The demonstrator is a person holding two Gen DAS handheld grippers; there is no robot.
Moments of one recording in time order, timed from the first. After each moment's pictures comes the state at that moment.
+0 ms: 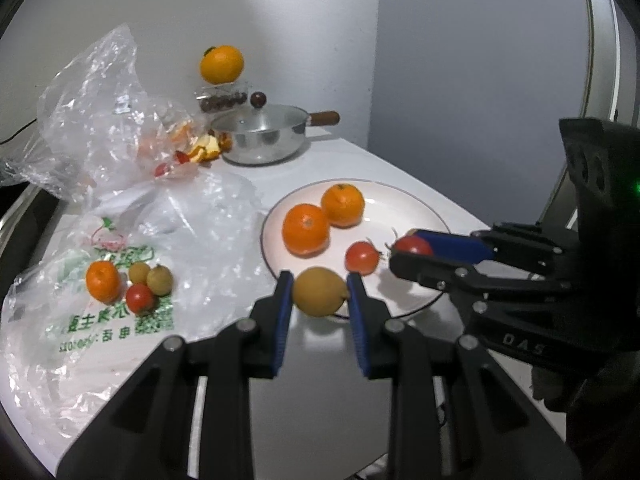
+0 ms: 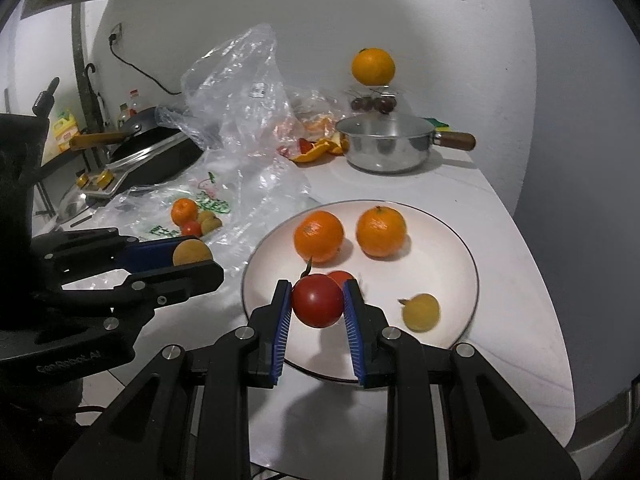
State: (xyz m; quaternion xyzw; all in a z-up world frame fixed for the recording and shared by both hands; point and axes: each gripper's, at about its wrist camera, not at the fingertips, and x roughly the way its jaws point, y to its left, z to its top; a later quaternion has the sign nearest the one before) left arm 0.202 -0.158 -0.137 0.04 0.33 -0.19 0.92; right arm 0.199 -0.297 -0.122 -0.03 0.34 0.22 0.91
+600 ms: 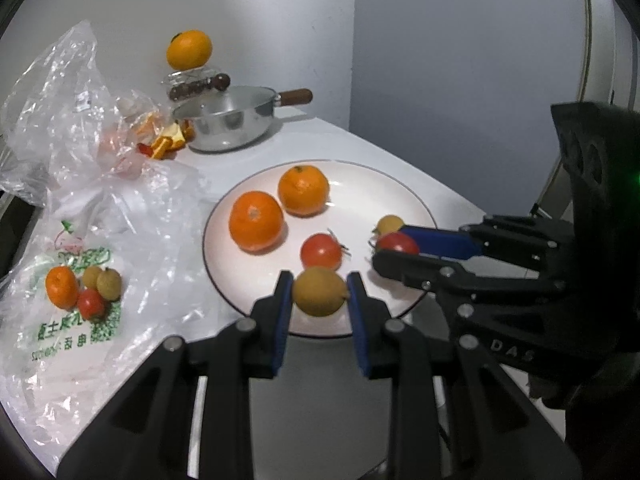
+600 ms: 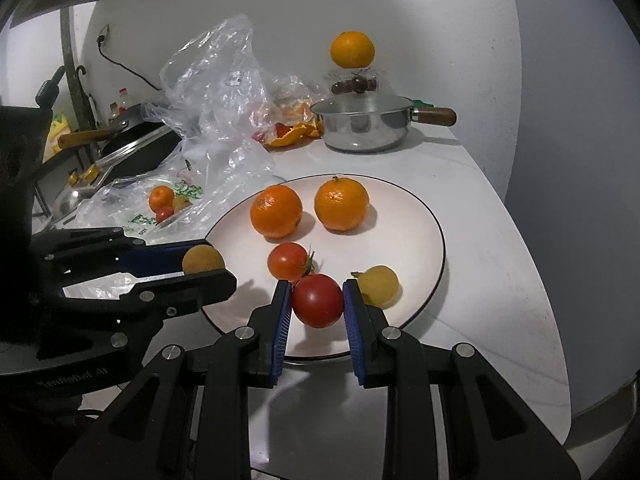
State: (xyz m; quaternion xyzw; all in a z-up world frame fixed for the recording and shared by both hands) left arm 0.218 -0.200 -0.156 0.06 0.35 -0.21 0.91; right arm 0.209 -0.330 -0.142 -0.02 0.35 0.22 0.91
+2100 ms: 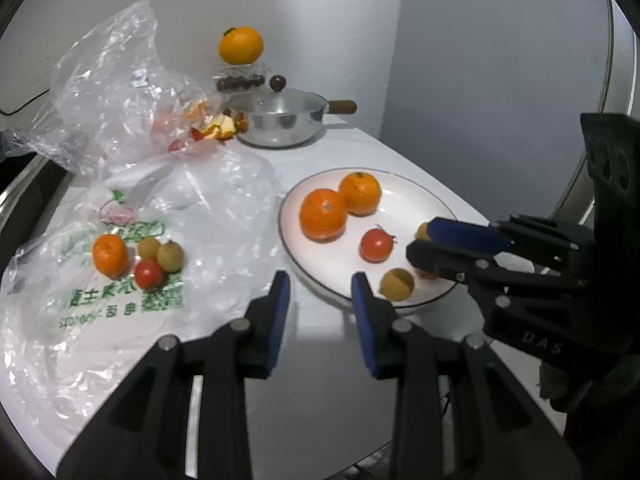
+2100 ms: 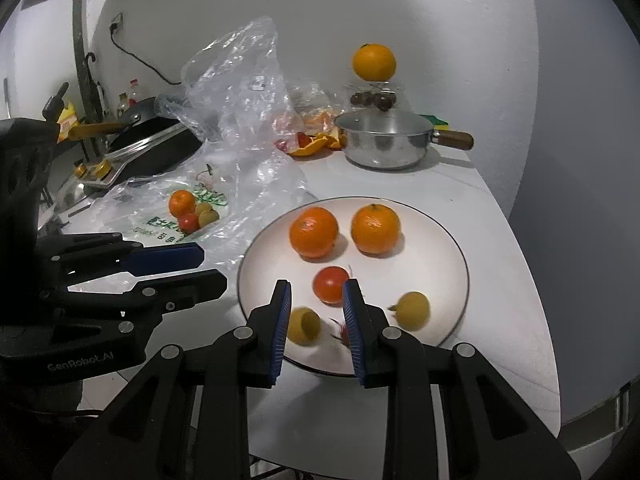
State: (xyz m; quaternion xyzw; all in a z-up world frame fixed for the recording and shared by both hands) left arm 0.203 -0.137 -0.137 0.01 0.35 -0.17 0.92; right arm 0.197 -0.287 -0.113 -0.06 0.35 0.22 0.91
